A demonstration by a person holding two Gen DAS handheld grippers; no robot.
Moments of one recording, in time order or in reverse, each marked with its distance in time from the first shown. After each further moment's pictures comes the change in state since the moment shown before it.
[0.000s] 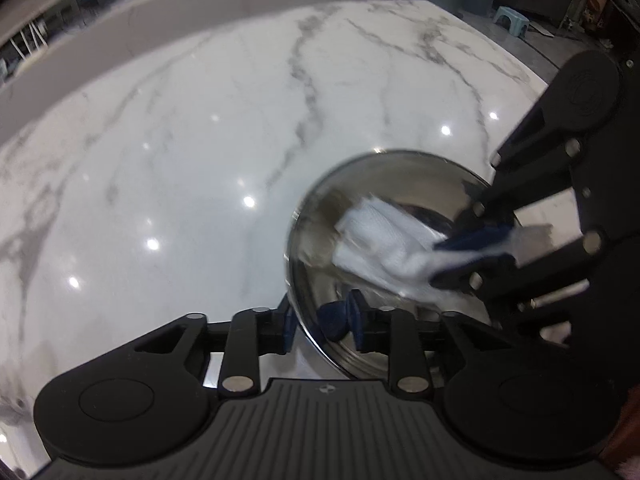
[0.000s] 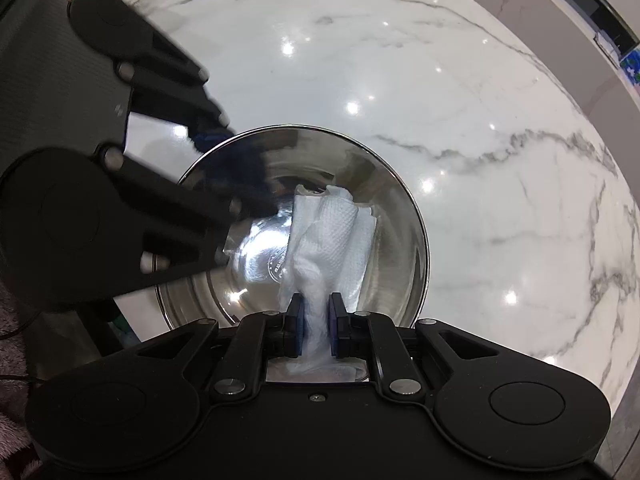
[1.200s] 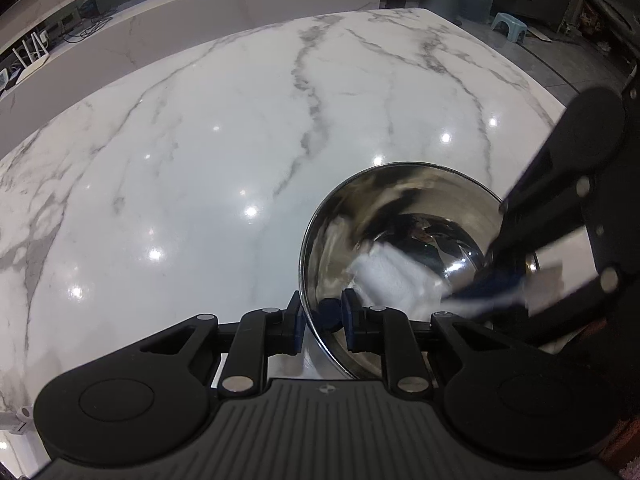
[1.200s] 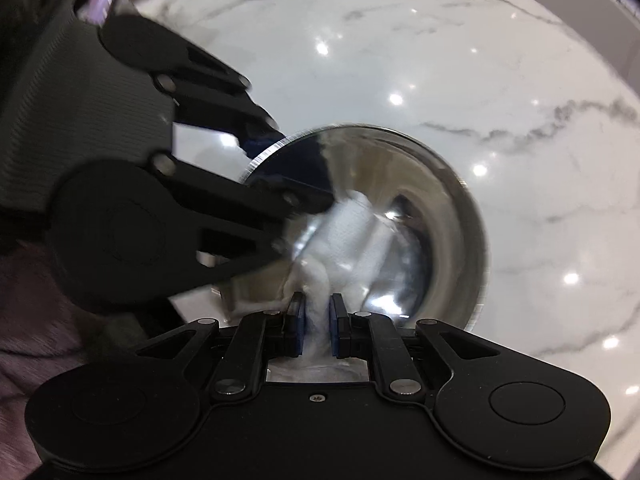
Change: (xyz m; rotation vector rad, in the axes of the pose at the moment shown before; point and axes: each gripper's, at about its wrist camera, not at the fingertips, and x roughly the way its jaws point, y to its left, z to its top) left arm 0.001 0.003 0.001 0.025 -0.050 0.030; right arm 0.142 -0.001 0.090 0.017 0.025 0.071
